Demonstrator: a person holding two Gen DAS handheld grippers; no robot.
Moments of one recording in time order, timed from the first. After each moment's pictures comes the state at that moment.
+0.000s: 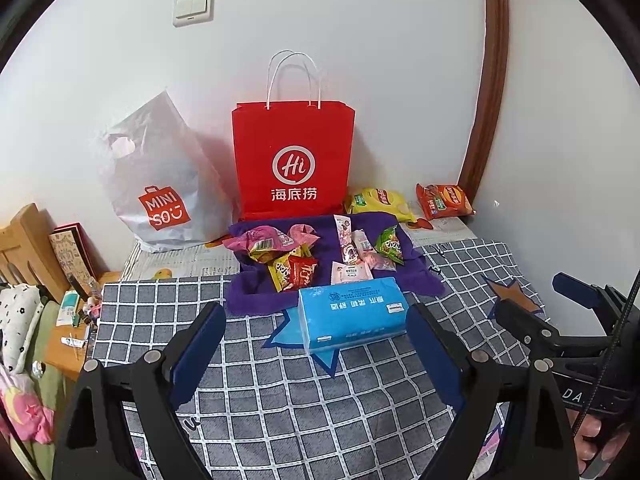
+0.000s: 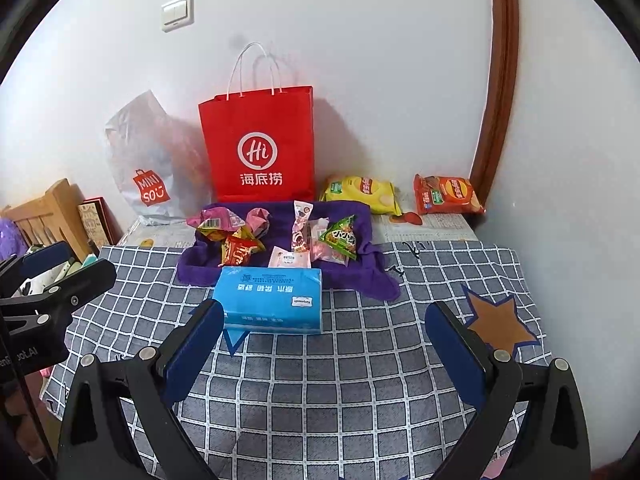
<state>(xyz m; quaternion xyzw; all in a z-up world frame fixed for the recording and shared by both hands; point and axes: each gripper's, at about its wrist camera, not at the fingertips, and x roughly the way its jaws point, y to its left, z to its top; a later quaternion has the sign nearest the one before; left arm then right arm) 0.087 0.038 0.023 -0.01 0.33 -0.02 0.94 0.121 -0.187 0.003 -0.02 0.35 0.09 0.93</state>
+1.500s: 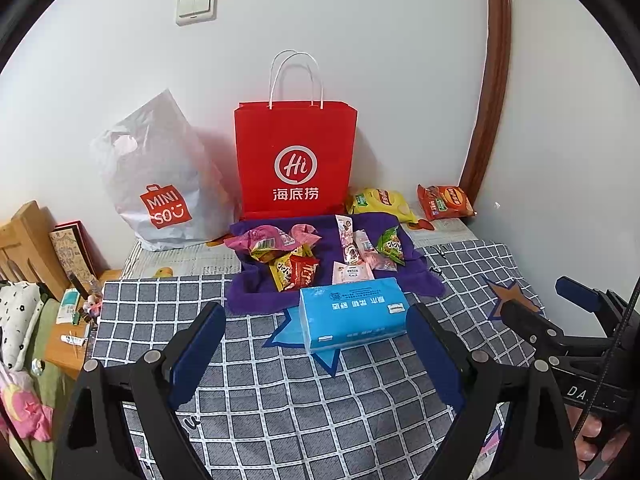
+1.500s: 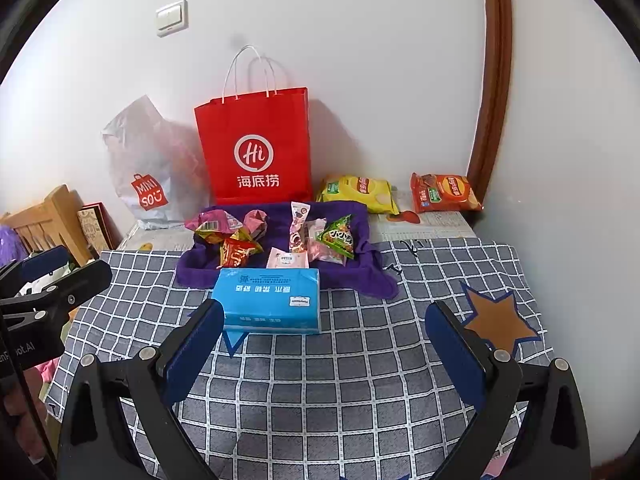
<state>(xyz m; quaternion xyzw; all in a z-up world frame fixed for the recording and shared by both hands) 0.087 0.037 0.023 -0.02 0.33 -0.01 0.94 0.120 -0.194 0.002 -0.01 0.35 0.08 0.93</state>
